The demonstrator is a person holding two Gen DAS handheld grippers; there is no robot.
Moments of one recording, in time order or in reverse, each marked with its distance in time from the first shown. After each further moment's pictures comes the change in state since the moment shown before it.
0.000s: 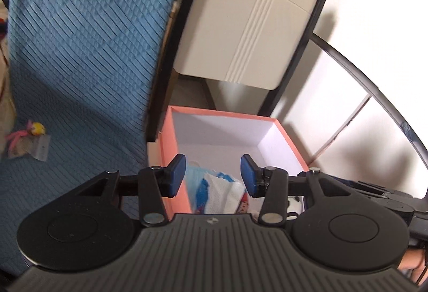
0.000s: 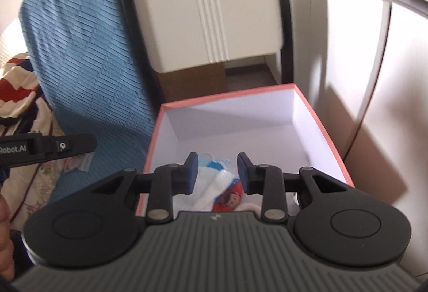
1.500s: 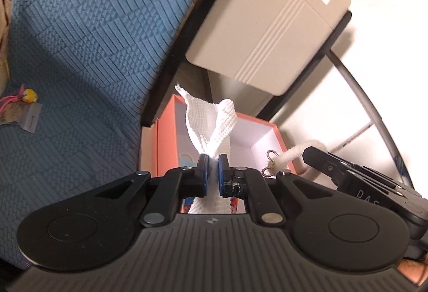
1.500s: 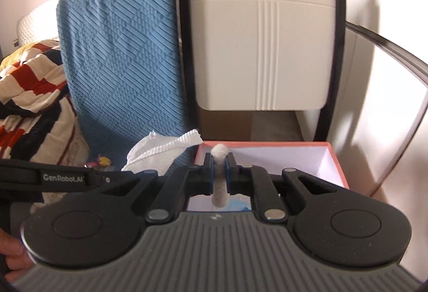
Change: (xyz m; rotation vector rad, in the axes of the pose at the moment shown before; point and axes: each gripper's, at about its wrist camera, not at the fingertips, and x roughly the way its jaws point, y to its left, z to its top) left arm 0.027 0.029 0.017 -0.178 0.089 -0.079; right arm -0.010 0.067 0.048 -0.163 -0.082 0.037
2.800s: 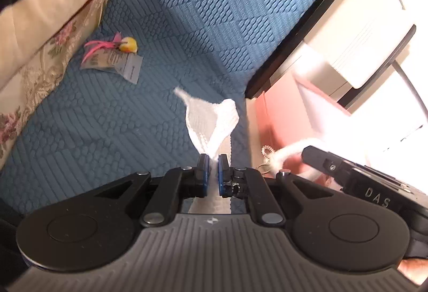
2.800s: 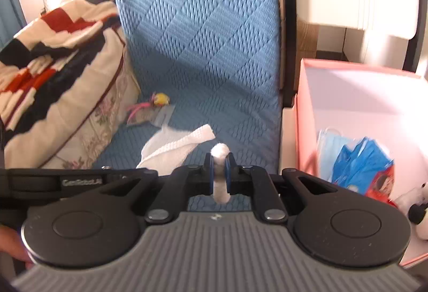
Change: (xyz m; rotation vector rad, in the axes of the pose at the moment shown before) left arm -0.037 0.180 -0.074 -0.124 -0.008 0.147; right arm 0.078 0.127 -0.092 -0.010 0.179 0.173
